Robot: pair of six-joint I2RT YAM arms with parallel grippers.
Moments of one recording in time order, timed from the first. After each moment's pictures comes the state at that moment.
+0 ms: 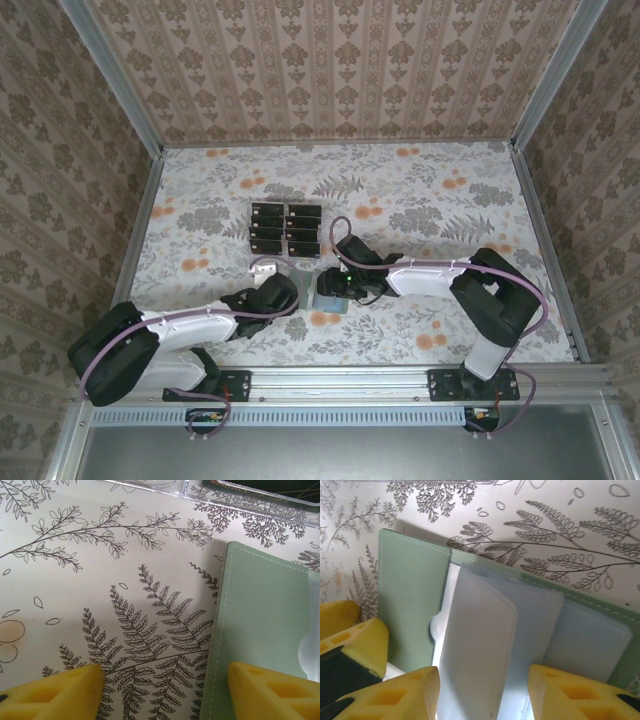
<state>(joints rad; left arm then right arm) -0.93 1.24 0.38 -0.12 -0.39 -0.85 0.79 1.71 0.87 -0.11 -0.22 0.84</state>
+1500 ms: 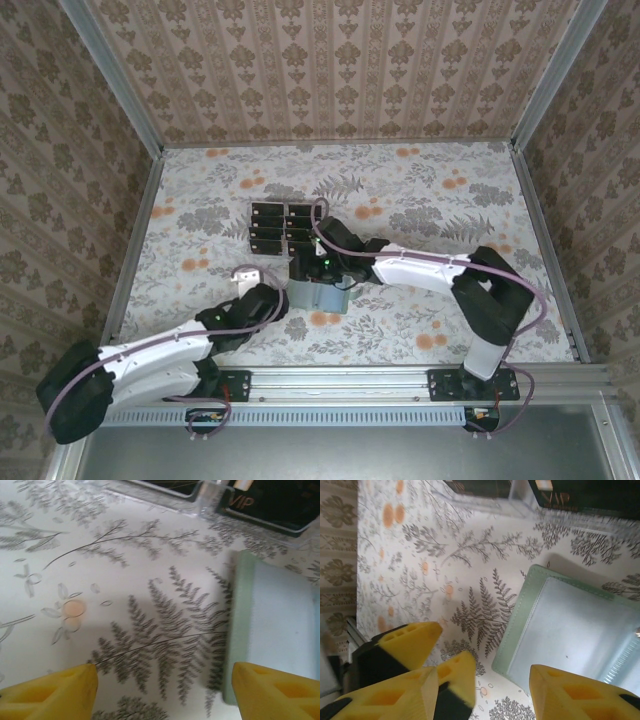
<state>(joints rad) -0.94 0.96 0.29 -0.22 -0.43 -0.88 0.84 1.72 1.11 -0.19 -0.26 0.86</state>
